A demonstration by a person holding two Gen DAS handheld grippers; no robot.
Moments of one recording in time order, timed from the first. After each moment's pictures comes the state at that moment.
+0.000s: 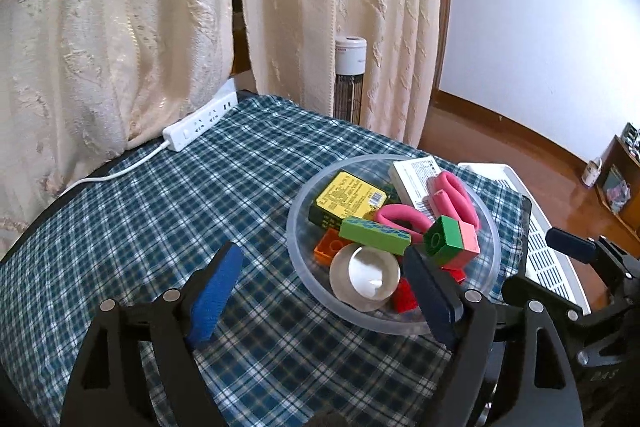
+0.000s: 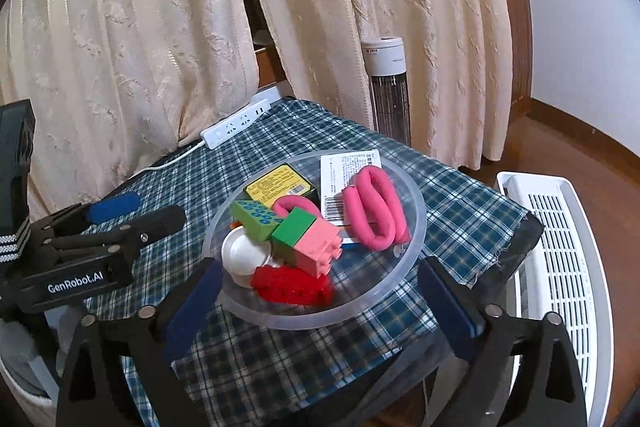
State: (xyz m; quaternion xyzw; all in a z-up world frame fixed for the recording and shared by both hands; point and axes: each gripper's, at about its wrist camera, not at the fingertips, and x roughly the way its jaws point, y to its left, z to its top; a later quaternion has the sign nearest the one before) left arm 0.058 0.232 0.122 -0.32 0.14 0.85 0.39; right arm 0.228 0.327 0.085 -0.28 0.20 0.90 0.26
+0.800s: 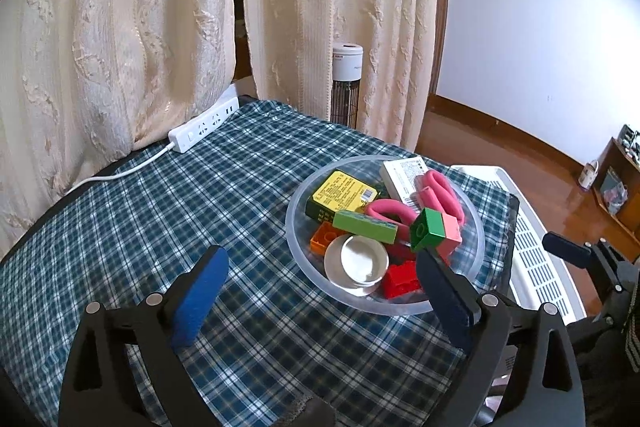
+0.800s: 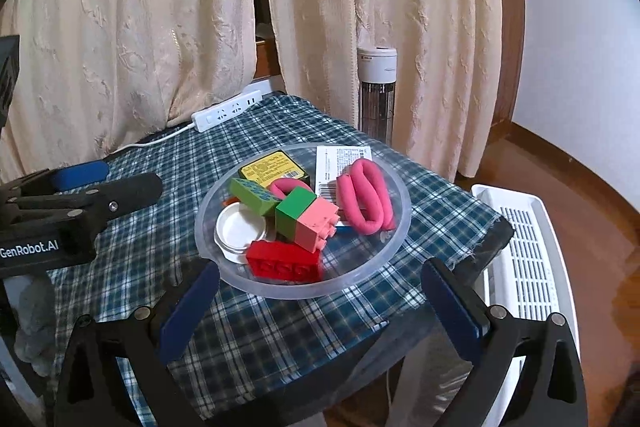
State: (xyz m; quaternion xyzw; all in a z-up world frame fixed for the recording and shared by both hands) left arm 0.079 0.217 0.131 -0.31 0.14 0.86 0.39; right arm 0.233 0.297 0.086 -0.30 0.13 0.89 0.30
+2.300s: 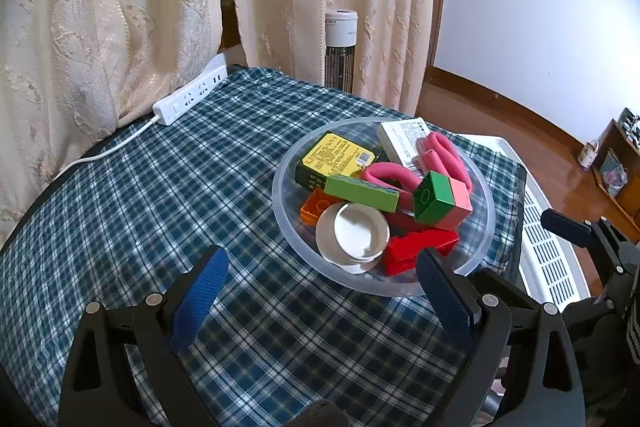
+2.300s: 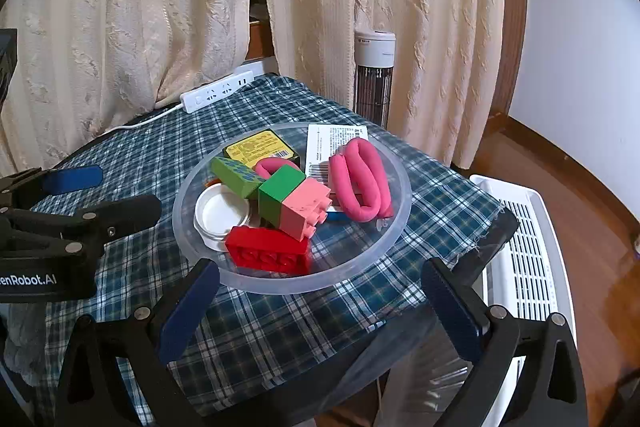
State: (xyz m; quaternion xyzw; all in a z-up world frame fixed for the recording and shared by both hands) left arm 0.073 0.235 0.102 -0.35 0.16 0.83 0.39; right arm 0.221 0.308 0.068 -0.33 0.13 0.88 0.31
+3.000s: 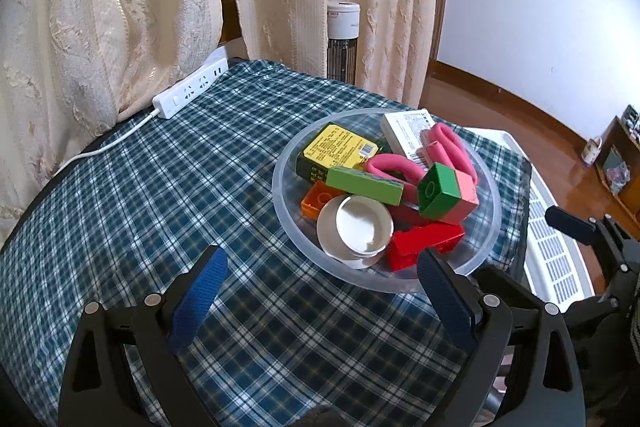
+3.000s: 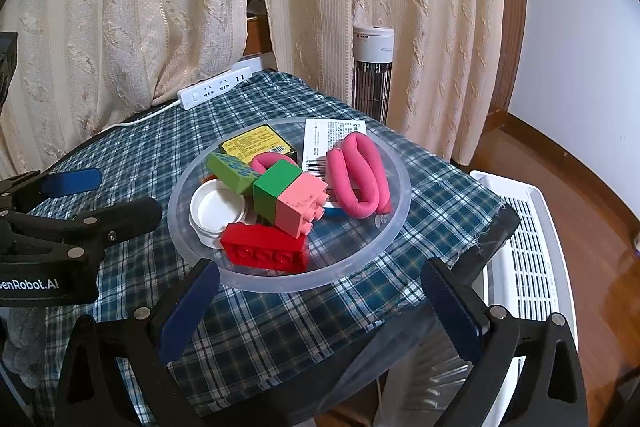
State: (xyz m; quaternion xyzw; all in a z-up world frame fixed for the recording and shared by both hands) left arm 0.070 0.236 0.096 -0.36 0.17 0.83 0.38; right arm 0.220 0.309 0.065 -0.33 0.14 0.88 0.31
